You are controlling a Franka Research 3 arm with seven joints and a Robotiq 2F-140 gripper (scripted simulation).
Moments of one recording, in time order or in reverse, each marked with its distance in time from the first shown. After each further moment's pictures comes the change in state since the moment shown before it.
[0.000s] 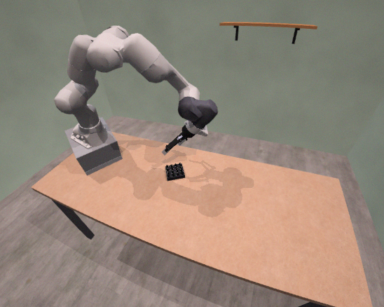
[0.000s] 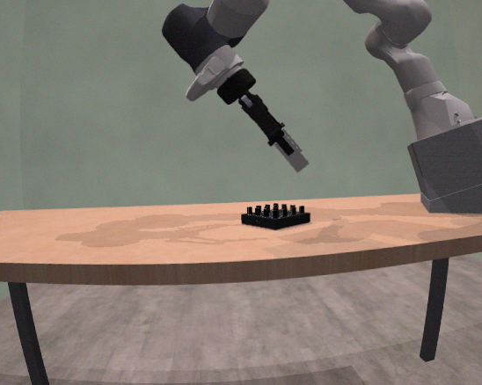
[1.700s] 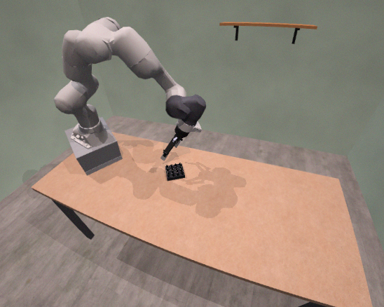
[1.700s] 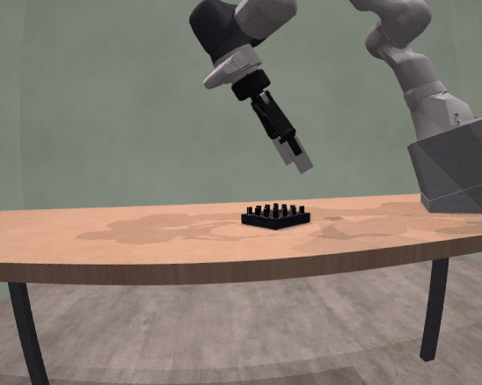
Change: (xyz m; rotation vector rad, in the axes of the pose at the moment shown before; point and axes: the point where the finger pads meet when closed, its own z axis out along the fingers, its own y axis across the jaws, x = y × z) arm 0.010 0.025 0.011 -0.012 0.177 -0.172
